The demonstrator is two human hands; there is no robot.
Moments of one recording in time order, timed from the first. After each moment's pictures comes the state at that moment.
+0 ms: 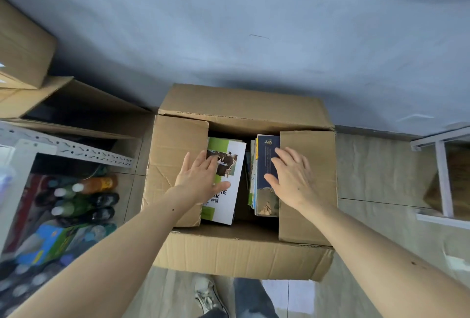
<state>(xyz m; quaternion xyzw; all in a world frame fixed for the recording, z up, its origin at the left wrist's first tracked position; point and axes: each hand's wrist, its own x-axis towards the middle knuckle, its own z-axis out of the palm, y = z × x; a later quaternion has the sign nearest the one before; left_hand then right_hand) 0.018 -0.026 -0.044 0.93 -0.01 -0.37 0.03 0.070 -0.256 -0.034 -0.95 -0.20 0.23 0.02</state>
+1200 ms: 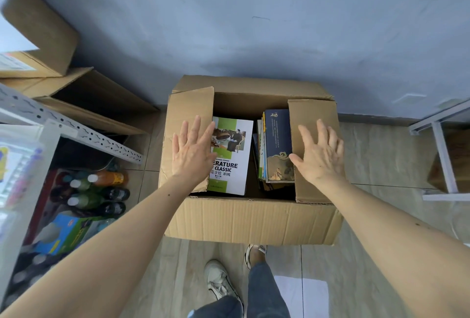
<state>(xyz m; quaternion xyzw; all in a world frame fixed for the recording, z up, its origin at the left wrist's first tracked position) -0.049 -0.007 -0.025 0.98 0.10 -0.12 0.14 0.010 -0.280 -0.022 -0.99 -0.04 0.14 -0.03</state>
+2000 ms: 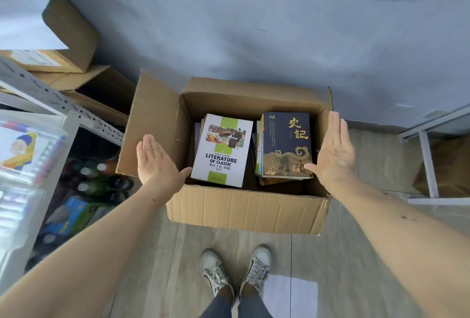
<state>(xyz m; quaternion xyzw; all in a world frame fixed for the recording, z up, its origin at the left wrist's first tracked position) -0.104 0.029 0.031 0.90 0.24 -0.32 -0.17 0.001 -0.300 0.050 -0.88 -0.10 0.17 -0.43</state>
